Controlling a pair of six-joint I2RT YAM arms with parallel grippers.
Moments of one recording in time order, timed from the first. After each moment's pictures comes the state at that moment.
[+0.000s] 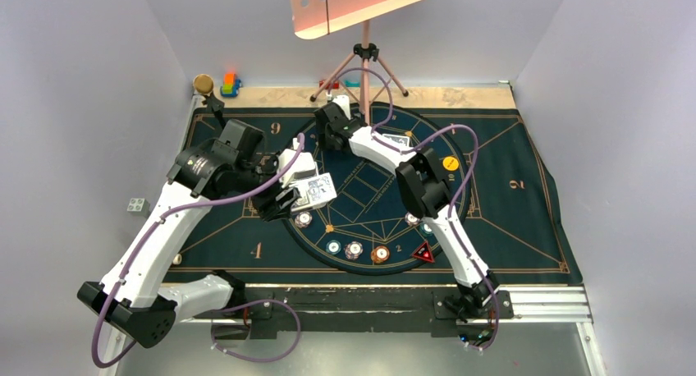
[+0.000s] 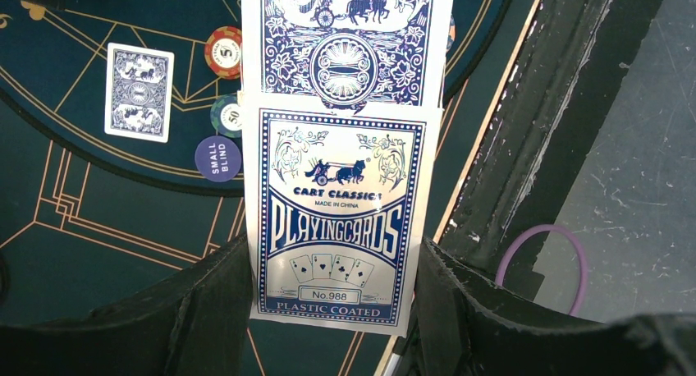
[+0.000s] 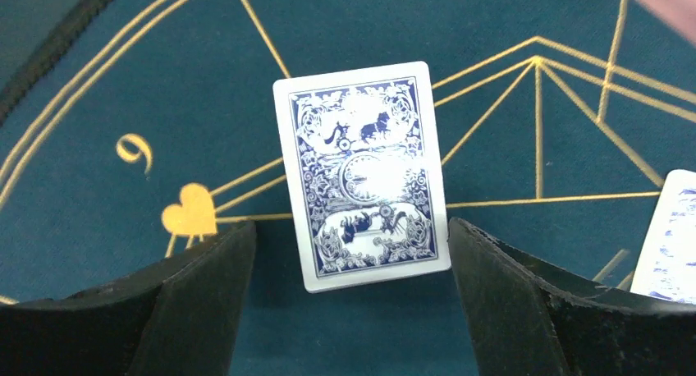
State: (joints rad) left arm -0.47 1.14 1.37 -1.27 0.43 0.59; right arm 0.70 2.47 2.11 -0.46 0.47 0.43
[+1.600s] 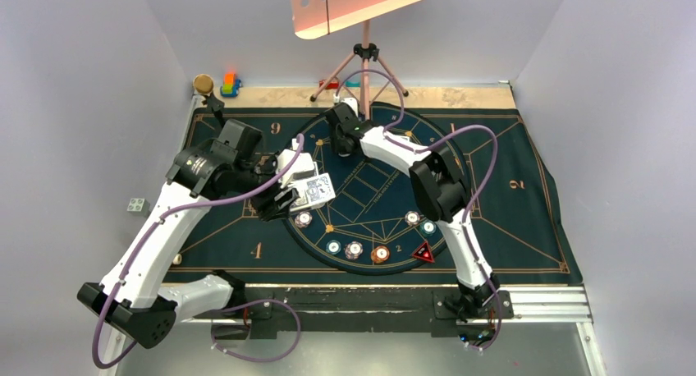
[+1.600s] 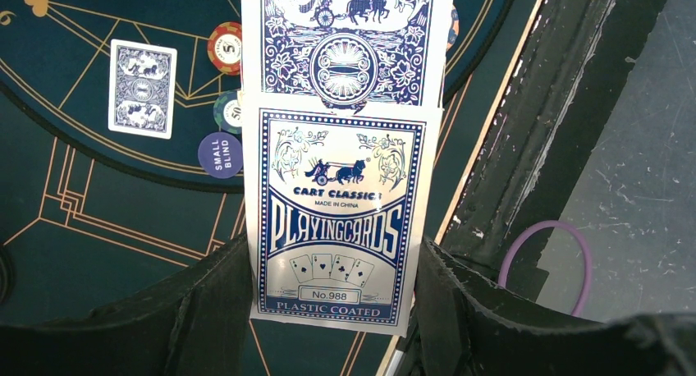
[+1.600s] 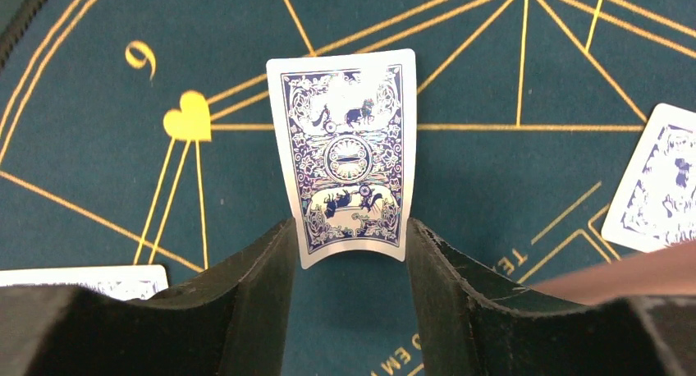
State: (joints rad) left arm -0.46 1.14 1.37 -1.28 0.43 0.61; right arm 0.68 2.33 1.91 -0.45 0.35 0.45
